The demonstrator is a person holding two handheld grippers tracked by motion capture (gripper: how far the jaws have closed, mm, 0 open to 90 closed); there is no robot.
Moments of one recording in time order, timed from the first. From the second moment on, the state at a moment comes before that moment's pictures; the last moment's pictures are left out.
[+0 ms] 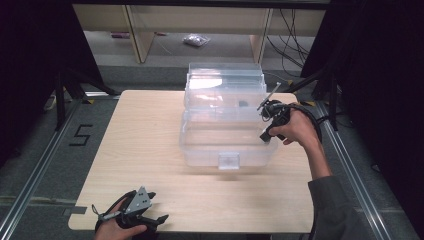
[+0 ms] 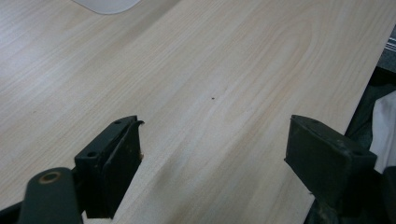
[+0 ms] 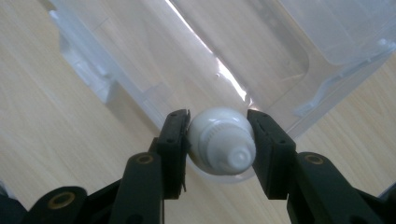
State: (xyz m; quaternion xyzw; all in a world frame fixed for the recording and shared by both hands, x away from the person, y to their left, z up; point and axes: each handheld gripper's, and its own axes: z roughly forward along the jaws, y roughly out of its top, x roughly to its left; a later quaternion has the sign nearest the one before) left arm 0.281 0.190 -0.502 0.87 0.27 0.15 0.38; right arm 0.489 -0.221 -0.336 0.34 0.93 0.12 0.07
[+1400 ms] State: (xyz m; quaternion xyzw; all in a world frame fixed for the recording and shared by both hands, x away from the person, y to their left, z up) left arm 0.280 0.189 -0.502 0.87 0.27 0.15 0.38; right arm 0.532 -0.210 -0.411 0.40 0.91 0.03 0.01
